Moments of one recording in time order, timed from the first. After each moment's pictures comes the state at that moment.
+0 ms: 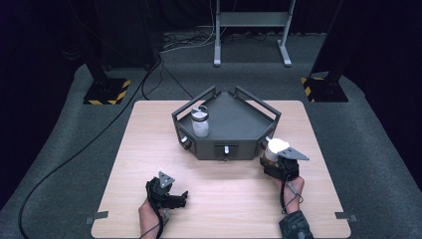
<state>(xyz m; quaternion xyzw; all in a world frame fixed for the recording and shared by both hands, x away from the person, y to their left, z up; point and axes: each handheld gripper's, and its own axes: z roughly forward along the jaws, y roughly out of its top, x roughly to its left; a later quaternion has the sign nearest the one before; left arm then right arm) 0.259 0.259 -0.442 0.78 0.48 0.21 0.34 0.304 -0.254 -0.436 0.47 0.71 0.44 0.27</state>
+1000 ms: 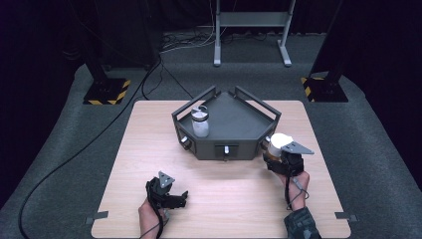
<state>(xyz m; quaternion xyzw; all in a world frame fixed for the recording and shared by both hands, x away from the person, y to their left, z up) 0.259 0.259 -0.442 0.78 0.48 0.21 0.34 0.305 -0.258 -0.406 0.46 0.73 0.43 0.28</state>
